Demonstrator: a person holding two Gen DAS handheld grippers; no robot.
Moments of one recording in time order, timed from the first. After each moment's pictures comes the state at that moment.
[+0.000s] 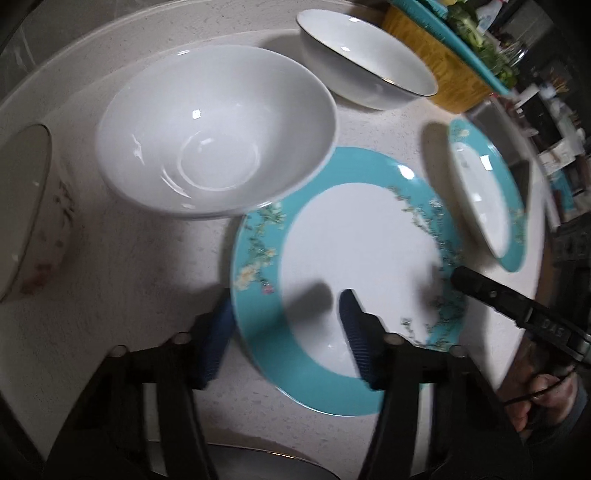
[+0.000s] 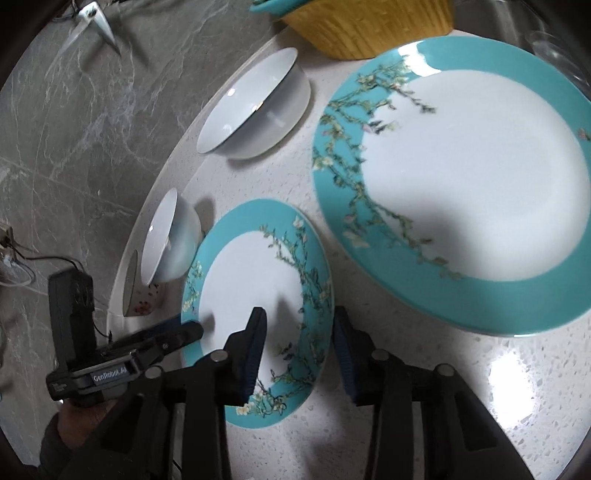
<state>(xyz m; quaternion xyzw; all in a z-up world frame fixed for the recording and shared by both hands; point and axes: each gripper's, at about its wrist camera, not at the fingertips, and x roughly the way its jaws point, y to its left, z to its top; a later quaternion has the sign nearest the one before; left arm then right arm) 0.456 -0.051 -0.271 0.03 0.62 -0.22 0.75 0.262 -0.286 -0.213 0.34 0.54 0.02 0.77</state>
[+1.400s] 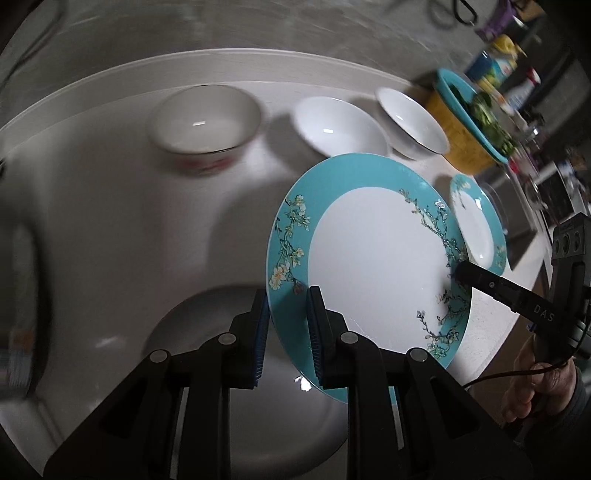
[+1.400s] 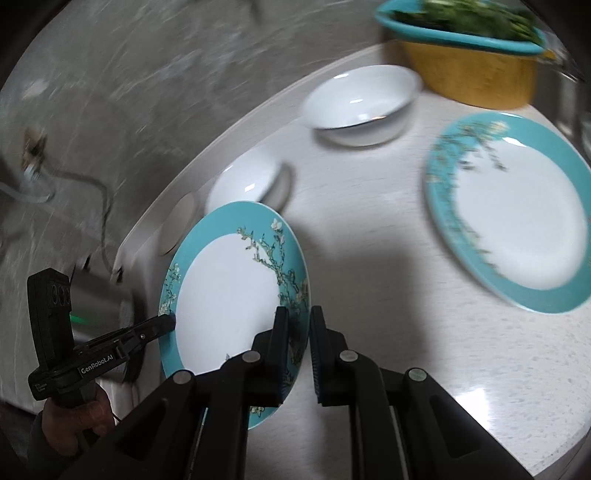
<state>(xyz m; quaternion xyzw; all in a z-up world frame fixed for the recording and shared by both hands) 0.326 0.082 -0.178 -0.08 0.57 -0.11 0.81 0.262 -0.212 -0.147 0.23 0.54 0.13 0.79</state>
